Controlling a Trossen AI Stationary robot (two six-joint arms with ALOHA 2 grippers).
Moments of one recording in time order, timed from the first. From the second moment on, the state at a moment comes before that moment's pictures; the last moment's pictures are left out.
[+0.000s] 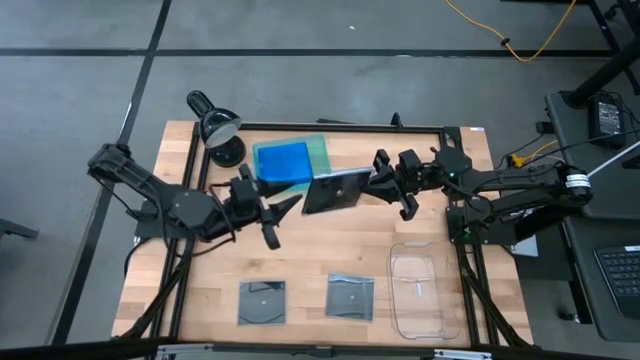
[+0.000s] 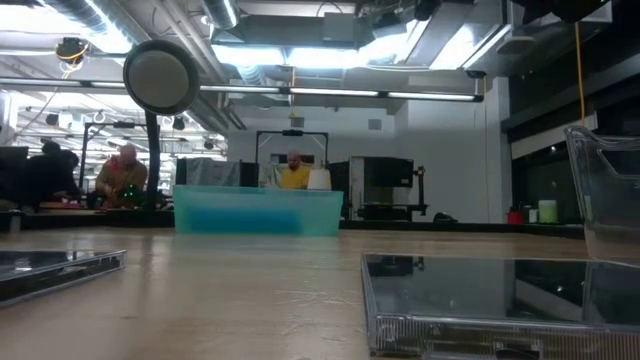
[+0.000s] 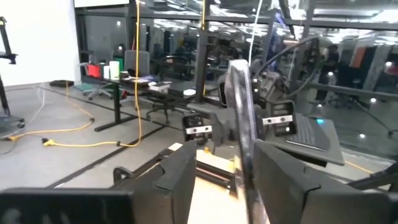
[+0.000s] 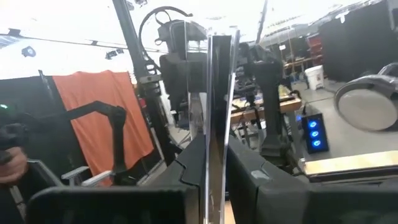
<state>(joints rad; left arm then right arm) -0.51 1.25 1.21 0.13 -0.98 -0.08 -0.08 1.09 0.70 0.66 -0.34 0.38</state>
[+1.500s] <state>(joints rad) -0.50 1.22 1.21 -0.08 -1.13 -0.09 0.24 0.92 0.96 -1.20 -0.66 0.54</state>
